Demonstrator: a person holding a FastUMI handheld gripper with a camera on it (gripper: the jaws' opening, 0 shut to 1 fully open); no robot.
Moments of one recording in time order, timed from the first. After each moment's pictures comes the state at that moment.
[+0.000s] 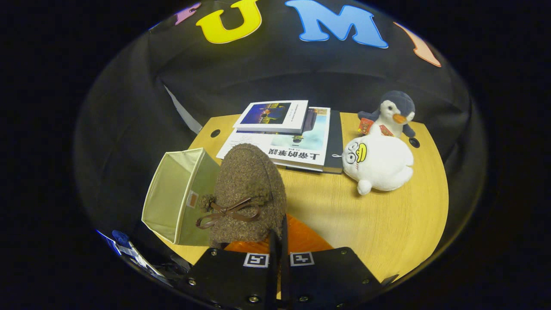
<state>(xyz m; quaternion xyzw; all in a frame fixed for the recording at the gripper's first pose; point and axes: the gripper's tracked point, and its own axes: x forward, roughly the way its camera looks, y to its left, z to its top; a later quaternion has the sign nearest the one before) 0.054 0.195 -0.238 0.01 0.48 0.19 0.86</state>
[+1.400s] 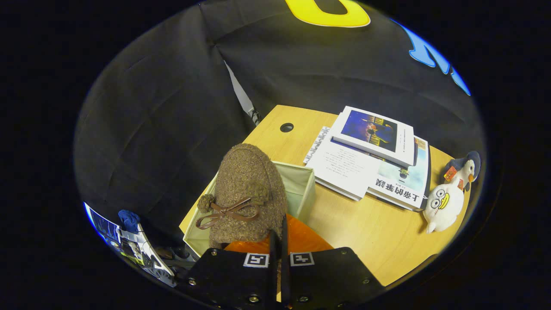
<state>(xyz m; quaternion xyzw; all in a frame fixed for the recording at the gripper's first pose) 0.056 0.422 -0.218 -0.05 0.49 0.34 0.80</state>
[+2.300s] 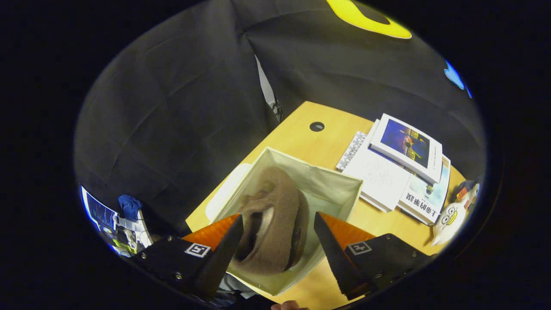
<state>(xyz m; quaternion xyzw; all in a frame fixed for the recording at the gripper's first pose) 0.038 0.485 -0.228 -0.08 0.47 0.40 0.78</state>
